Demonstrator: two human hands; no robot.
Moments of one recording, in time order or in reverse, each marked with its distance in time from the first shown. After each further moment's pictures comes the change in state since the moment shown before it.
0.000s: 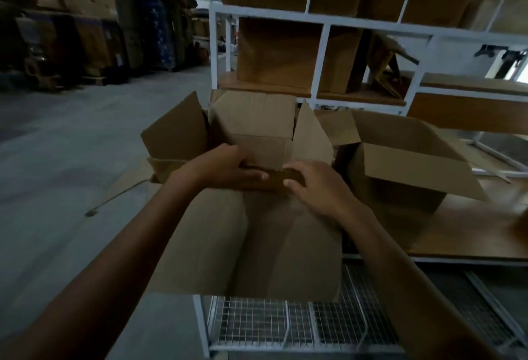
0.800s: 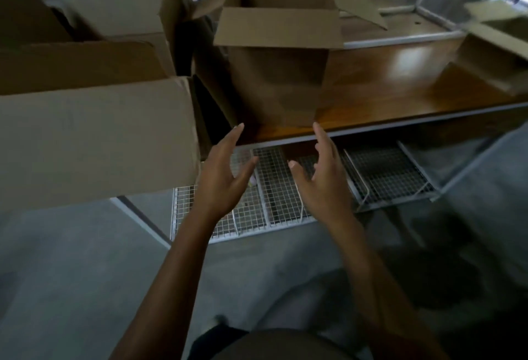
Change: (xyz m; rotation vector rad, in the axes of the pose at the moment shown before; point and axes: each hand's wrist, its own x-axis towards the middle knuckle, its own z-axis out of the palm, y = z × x) left_hand -0.018 0.258 0.283 -0.512 0.387 0.013; right_hand -0.287 0.211 0.008 0.468 0.357 0.433
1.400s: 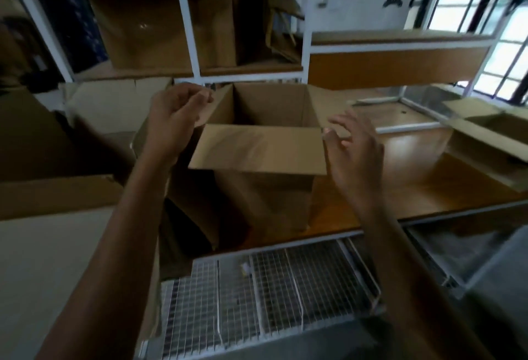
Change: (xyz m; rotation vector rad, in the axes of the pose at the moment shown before) left_hand 0.277 0.061 -0.075 -0.217 0.321 0.079; right_hand 0.248 -0.024 -0.082 -0.076 0.377 -0.241
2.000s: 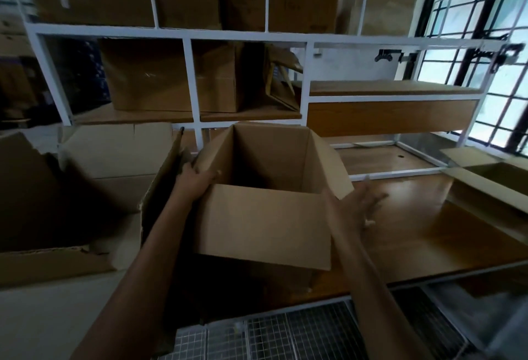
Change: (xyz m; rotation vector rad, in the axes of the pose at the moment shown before) left_hand 0.086 -0.135 0.055 0.157 -0.151 -0.652; right_hand 0.052 0.062 0.070 -0.075 0.067 0.645
